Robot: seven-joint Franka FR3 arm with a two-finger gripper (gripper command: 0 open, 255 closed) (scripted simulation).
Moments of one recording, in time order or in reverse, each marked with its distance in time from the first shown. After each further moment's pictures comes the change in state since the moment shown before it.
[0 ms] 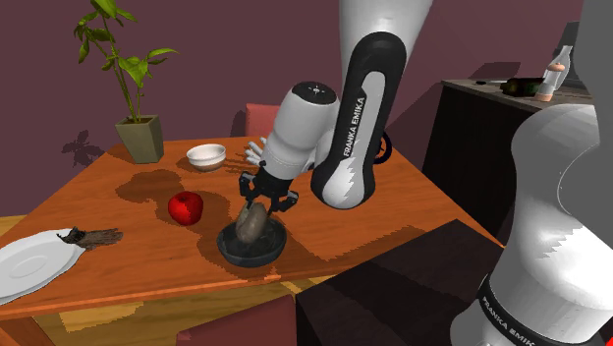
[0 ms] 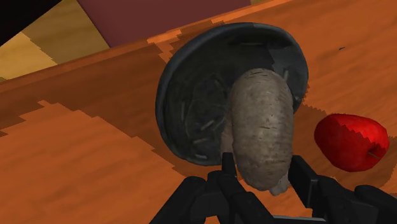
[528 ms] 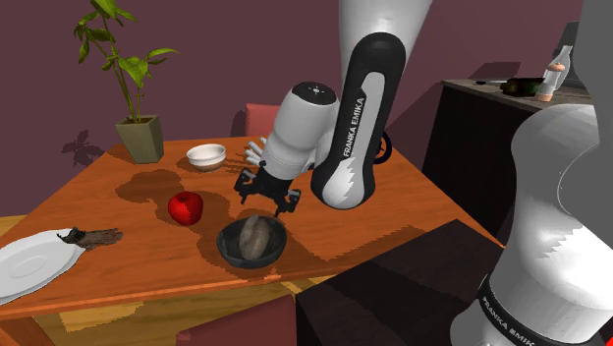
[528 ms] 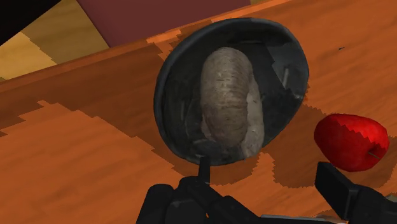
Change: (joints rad) arm -0.001 0.002 0.000 0.001 0.000 0.003 0.000
